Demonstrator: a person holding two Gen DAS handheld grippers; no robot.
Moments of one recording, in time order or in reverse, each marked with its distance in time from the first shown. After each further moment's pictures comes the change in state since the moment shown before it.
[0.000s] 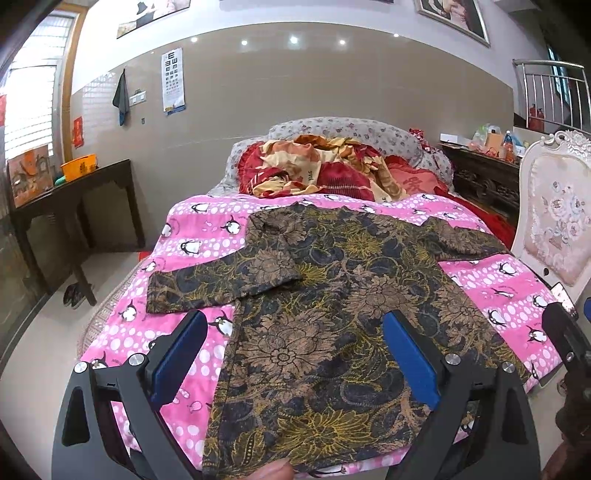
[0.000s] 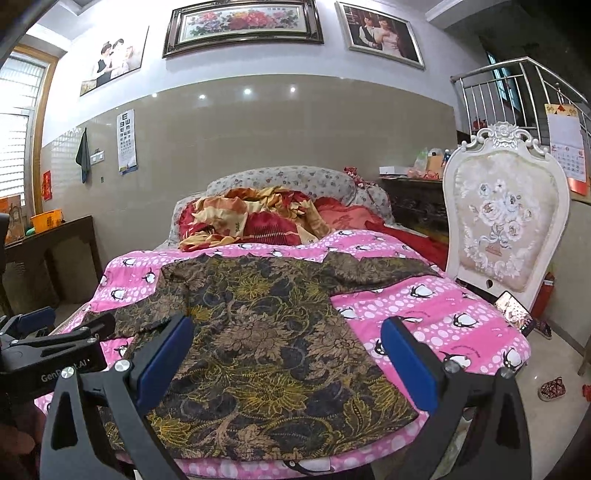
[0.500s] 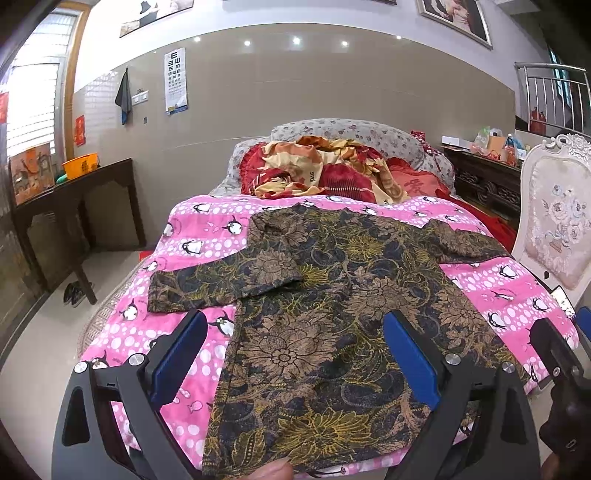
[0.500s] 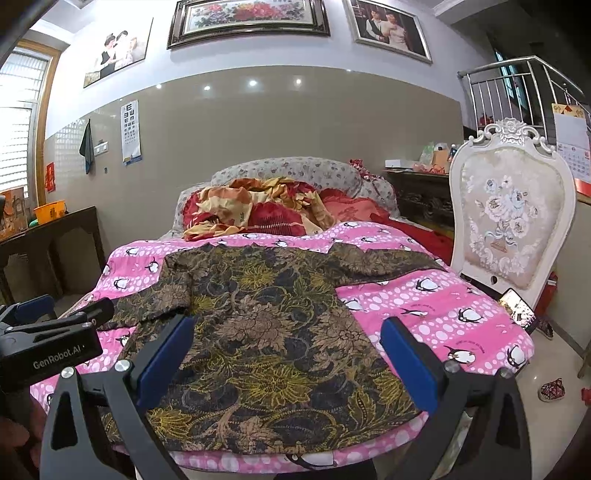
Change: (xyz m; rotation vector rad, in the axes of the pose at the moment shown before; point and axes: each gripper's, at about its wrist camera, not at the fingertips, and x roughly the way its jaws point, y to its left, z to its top) left arm -0.002 0.000 0.001 -0.006 -0.002 0.007; right arm 0.005 0.004 -0.005 -0.016 0.035 0.016
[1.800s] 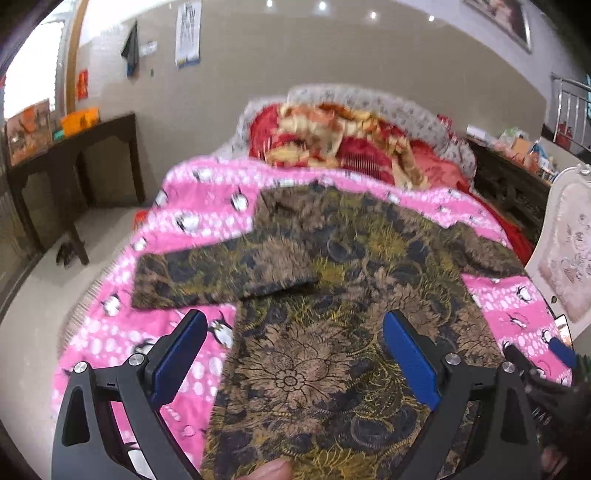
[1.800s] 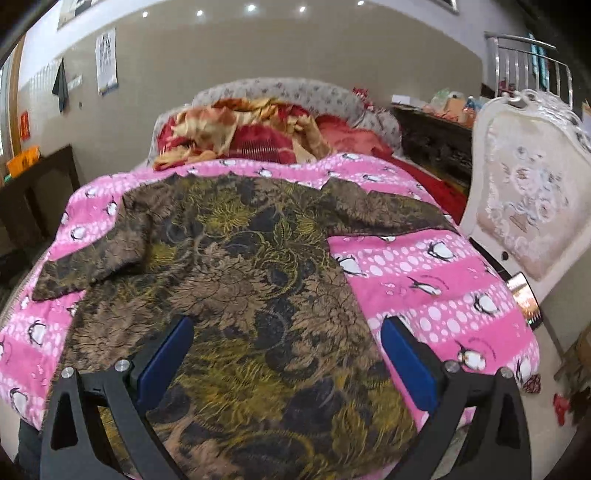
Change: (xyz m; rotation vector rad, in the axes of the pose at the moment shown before) left arm 0.089 0.027 0.042 -0.110 0.192 -0.004; right arm 0.134 -0.018 0.024 -0.060 0.347 -0.051
